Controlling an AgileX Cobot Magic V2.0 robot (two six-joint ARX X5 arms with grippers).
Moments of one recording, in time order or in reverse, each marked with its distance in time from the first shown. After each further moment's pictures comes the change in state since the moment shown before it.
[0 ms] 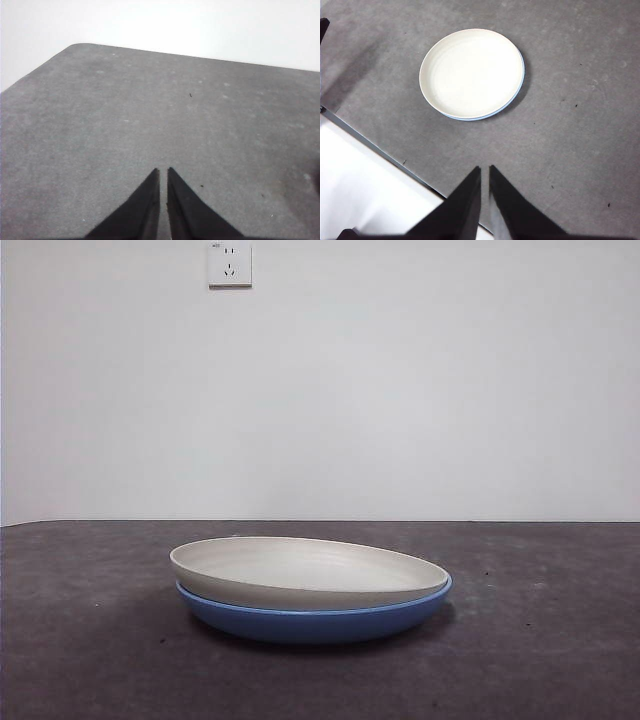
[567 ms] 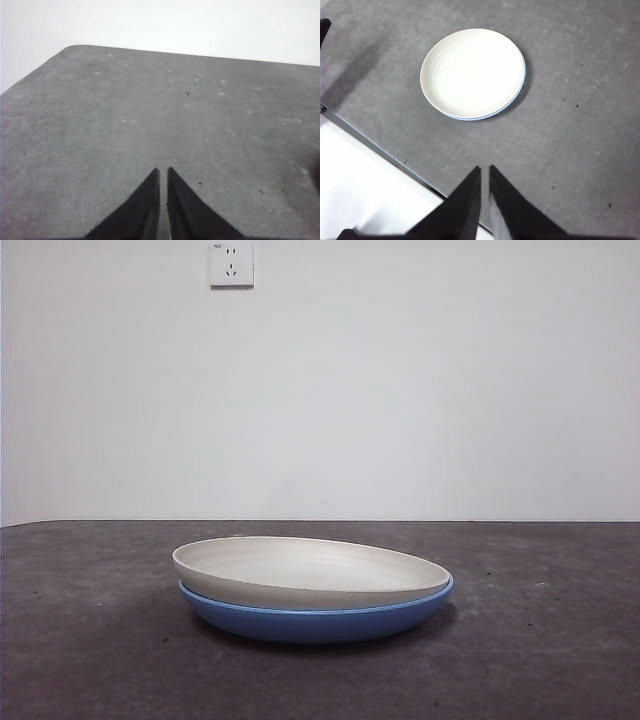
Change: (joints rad) left arm -0.014 0.000 0.000 0.000 0.000 0.019; right arm 0.000 0.000 0.000 0.000 0.000 0.000
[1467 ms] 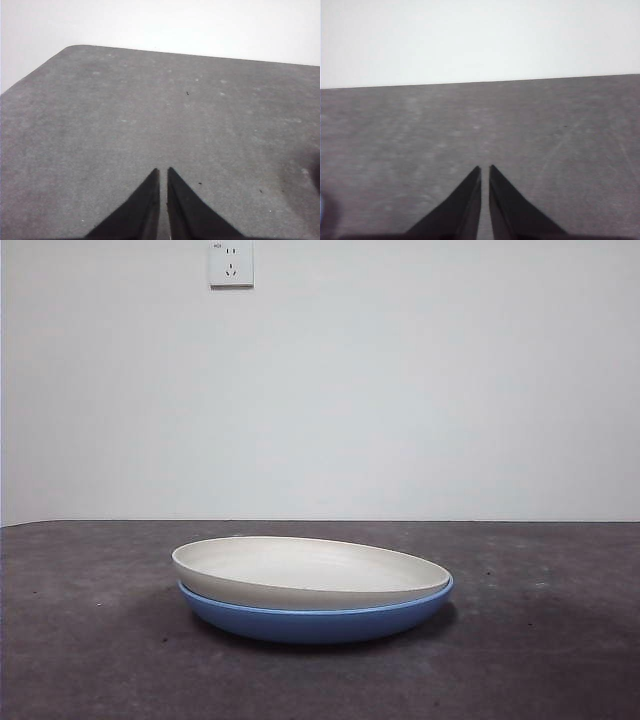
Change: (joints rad) left arm 0.000 0.000 0.000 0.000 0.000 0.000; right arm -0.650 -0.540 -1.049 1.165 0.052 -0.155
